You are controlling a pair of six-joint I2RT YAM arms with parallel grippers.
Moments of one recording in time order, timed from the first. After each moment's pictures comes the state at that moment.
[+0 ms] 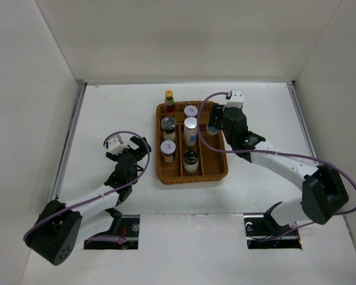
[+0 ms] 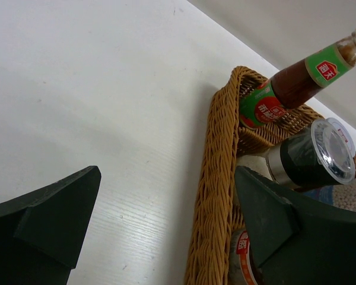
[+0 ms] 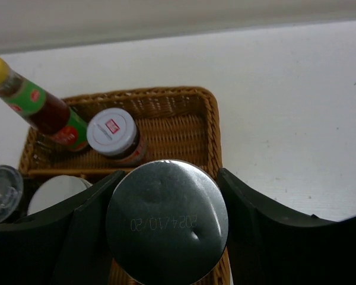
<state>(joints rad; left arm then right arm) -0.52 1.03 0.18 0.67 -0.67 -0.66 0.61 1.38 0.95 0.18 0.50 0.29</state>
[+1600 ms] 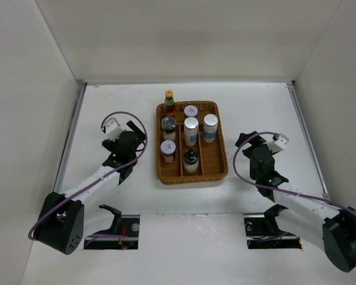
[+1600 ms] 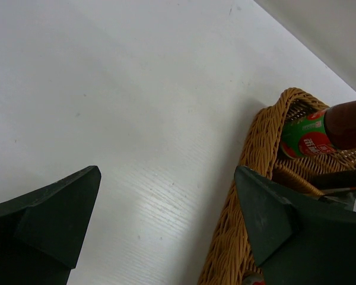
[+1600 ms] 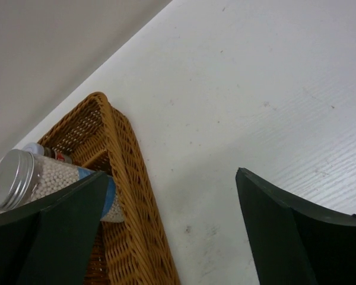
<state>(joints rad) -0.40 1.14 0.50 0.21 -0.66 -0.75 0.49 0.94 0.29 0.43 0.71 0.74</state>
